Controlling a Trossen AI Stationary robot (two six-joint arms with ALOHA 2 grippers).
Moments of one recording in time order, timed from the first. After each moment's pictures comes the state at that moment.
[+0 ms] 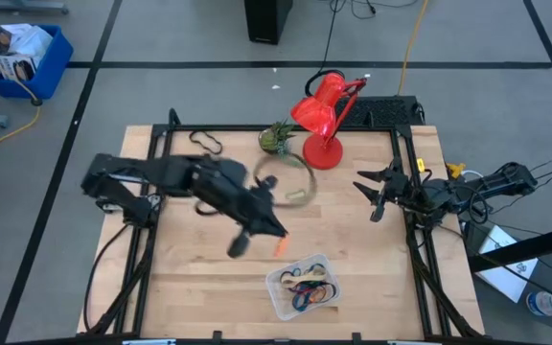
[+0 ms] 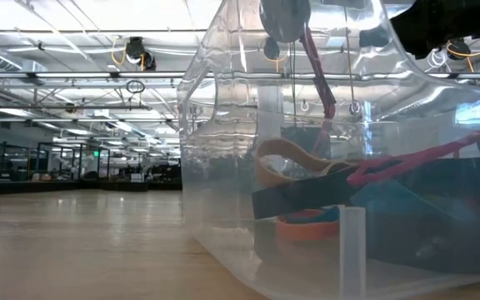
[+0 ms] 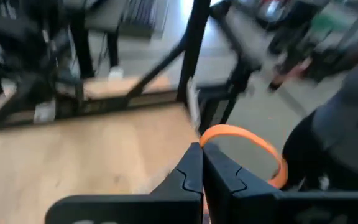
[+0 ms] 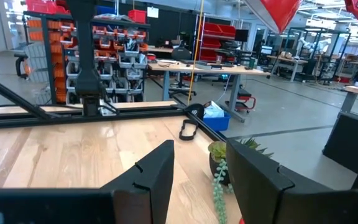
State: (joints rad) left arm -0.19 1.61 1.86 -0.64 0.26 -0.08; right arm 0.27 0.42 0.33 0.08 0.68 -0.07
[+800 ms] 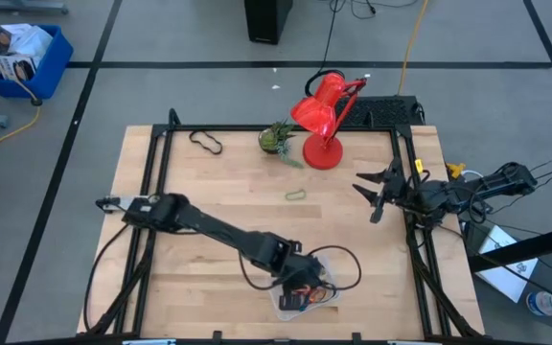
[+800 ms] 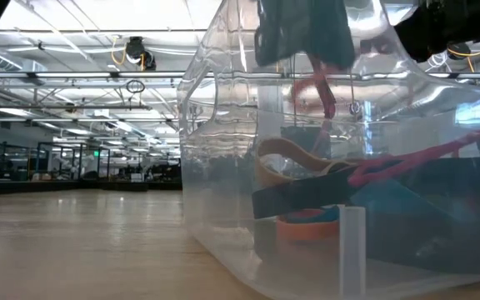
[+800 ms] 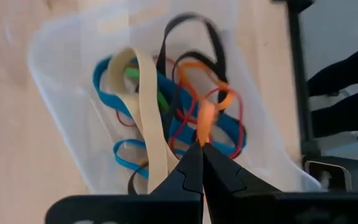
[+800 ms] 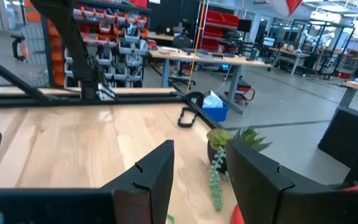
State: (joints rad) left arm -0.36 2.26 2.06 -0.86 0.09 -0.34; right arm 0.27 0.42 0.33 0.01 0.68 -0.07
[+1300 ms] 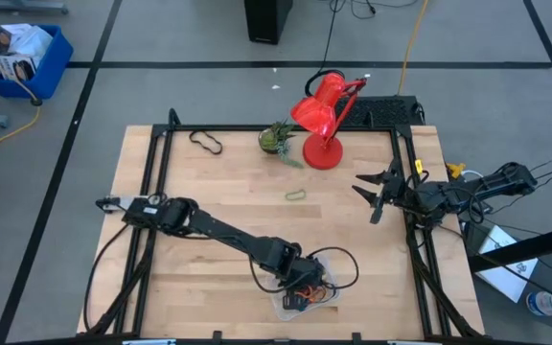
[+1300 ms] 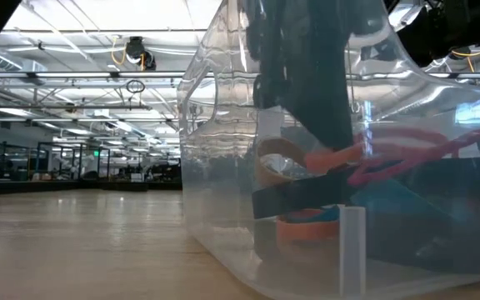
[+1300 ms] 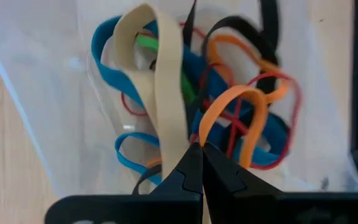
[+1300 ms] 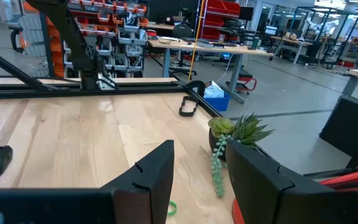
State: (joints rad) left arm -0.35 2.35 2.06 -0.86 0.08 -0.40; right arm 0.27 0.42 0.33 -0.05 0.68 -0.02
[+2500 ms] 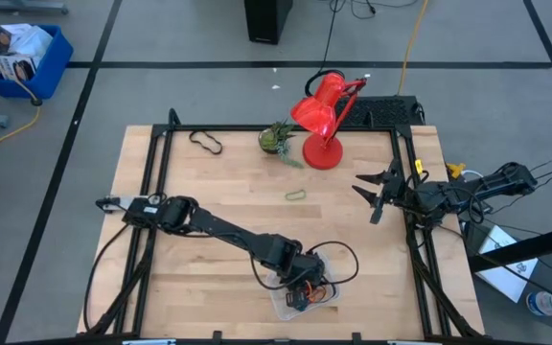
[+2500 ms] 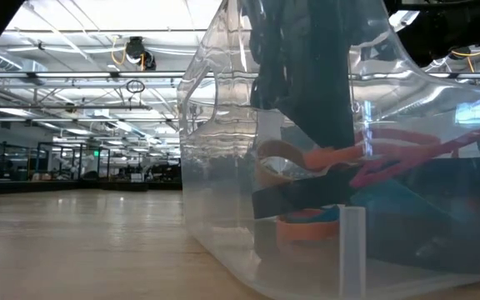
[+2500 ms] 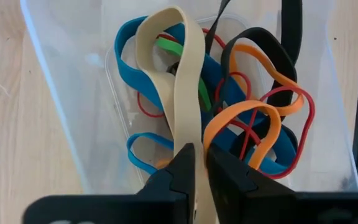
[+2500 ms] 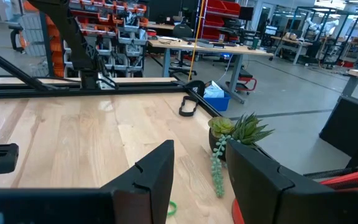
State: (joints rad) left arm -0.33 2.35 2.06 -0.86 0.07 -0.48; right arm 0.27 0.42 0.33 -0.05 0.68 -0.02
